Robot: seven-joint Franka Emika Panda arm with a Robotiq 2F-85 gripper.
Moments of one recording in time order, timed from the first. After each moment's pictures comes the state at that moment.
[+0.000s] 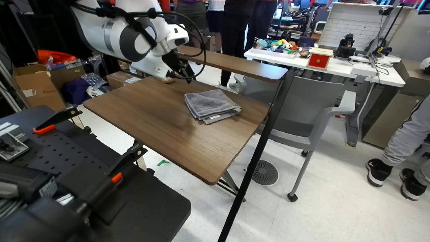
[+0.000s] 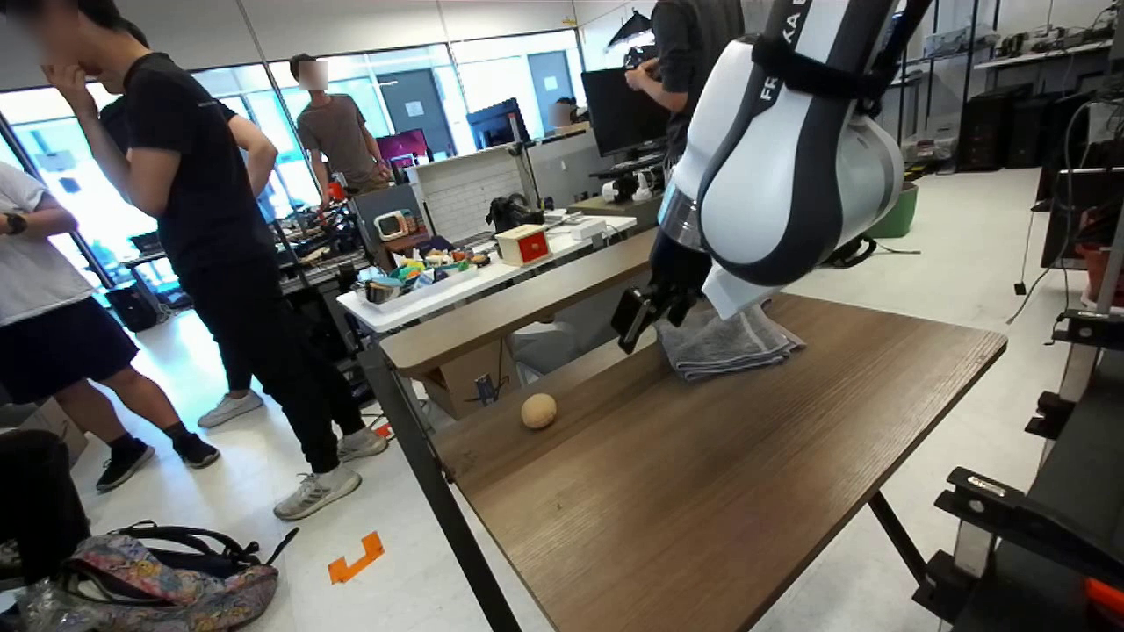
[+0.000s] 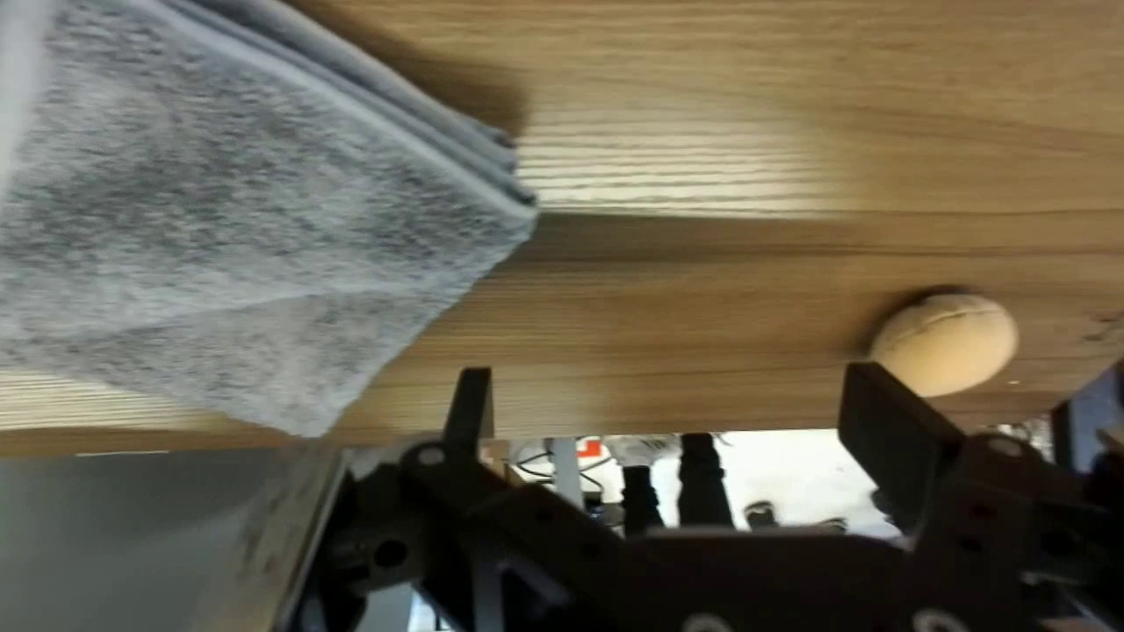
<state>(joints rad) 0.04 0.84 0.08 -1.96 -0.05 3.36 0.03</state>
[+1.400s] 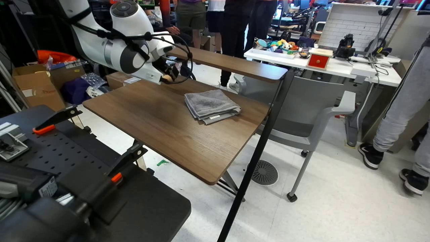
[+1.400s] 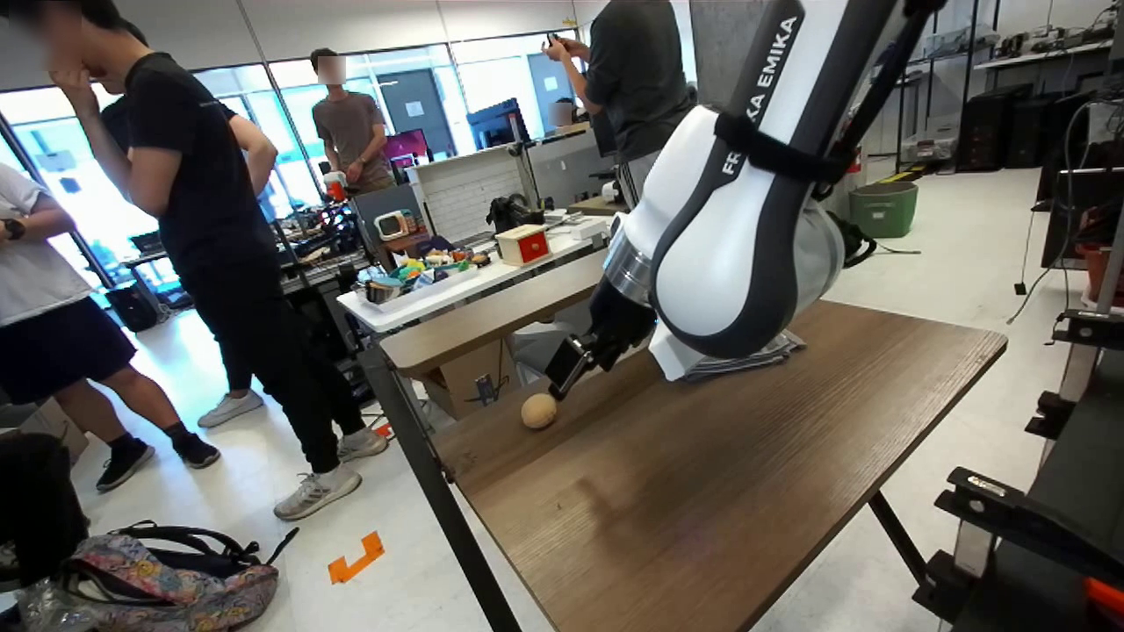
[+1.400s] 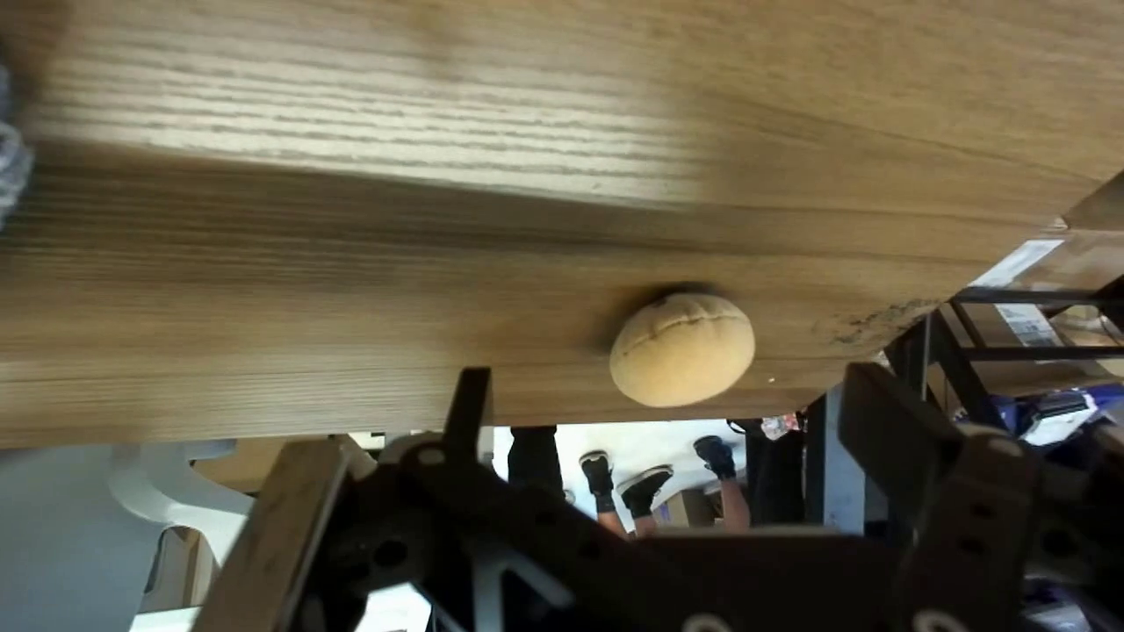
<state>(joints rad) -0.03 1.02 0.26 -1.79 -0.17 3.43 -0.05</state>
